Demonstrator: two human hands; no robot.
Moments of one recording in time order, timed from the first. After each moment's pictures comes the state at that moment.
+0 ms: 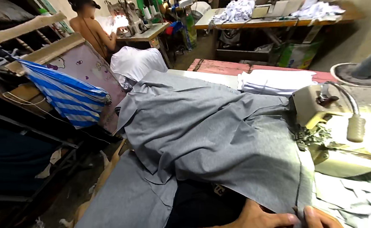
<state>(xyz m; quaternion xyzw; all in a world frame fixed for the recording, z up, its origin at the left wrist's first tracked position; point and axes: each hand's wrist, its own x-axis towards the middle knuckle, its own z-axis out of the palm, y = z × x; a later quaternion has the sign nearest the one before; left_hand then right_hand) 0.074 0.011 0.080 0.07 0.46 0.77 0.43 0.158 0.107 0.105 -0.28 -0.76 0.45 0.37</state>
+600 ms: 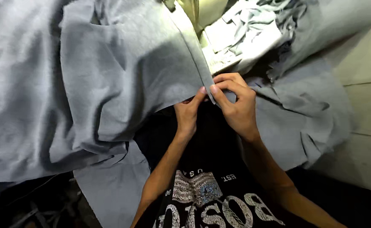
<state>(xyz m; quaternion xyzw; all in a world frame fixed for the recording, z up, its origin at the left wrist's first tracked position) 0.073 0.003 0.064 0.15 0.48 0.74 0.45 0.186 0.073 0.102 -0.39 -0.76 0.40 0.34</state>
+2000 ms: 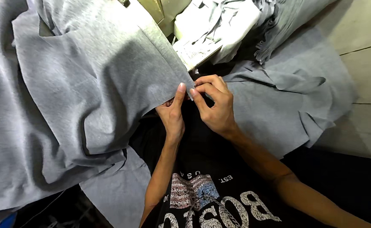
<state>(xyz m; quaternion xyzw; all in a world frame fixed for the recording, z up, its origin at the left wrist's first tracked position) 0.074 0.002 0.060 0.18 0.52 0.74 0.40 0.183 0.052 0.074 -0.41 -0.76 0.32 0.38</state>
